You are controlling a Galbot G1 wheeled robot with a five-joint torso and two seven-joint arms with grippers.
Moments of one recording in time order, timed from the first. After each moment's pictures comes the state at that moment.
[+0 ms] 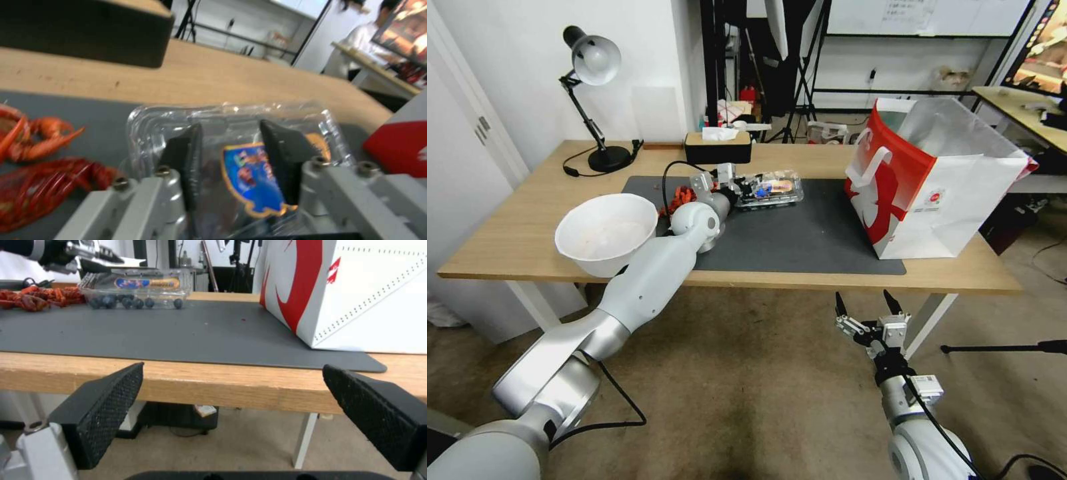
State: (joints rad) left arm 0.27 -1.34 0.18 -1.07 -1.07 0.25 -0.14; right arm -1.57 1.30 0.48 1.96 0.18 0.17 0.08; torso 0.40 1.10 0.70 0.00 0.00
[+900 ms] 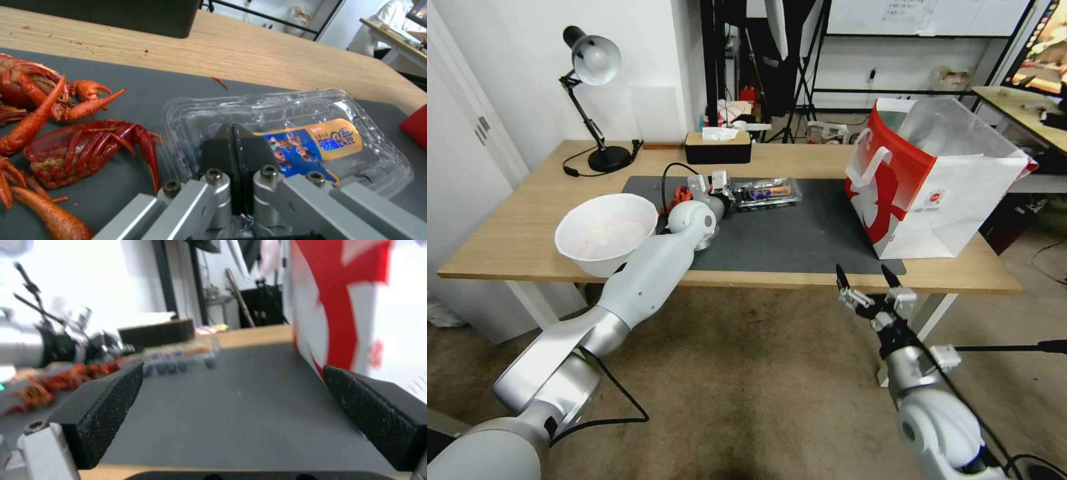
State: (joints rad) left arm 0.27 -1.33 0.17 -1.05 -1.08 0.32 -0.18; right arm -1.43 1.19 0.49 2.02 0.50 0.08 -0.01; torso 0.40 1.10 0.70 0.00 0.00
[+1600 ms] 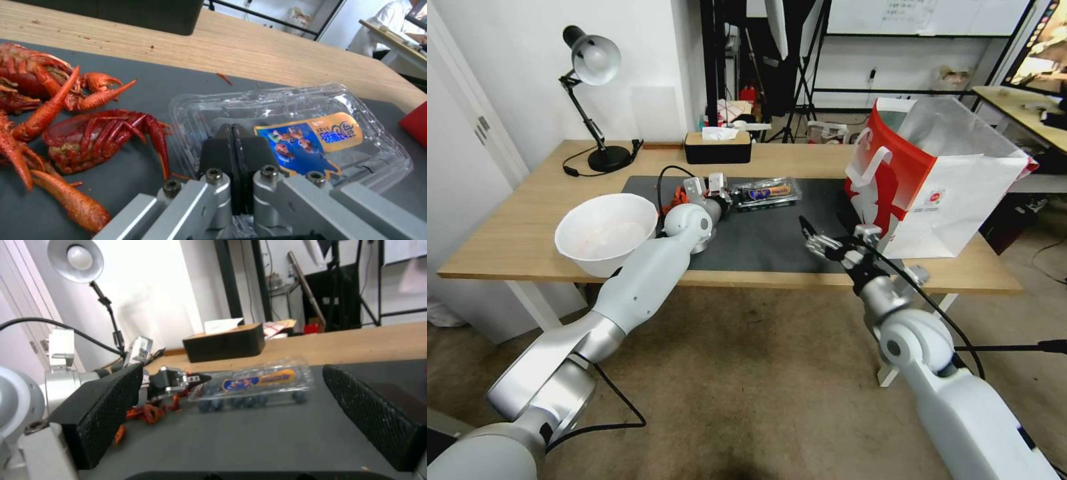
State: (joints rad) left arm 0.29 -1.32 0.16 -1.08 -1.08 0.33 -0.18; right arm -1.05 1.10 0.27 1.90 0.72 -0.10 -0.01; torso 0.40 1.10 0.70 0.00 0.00
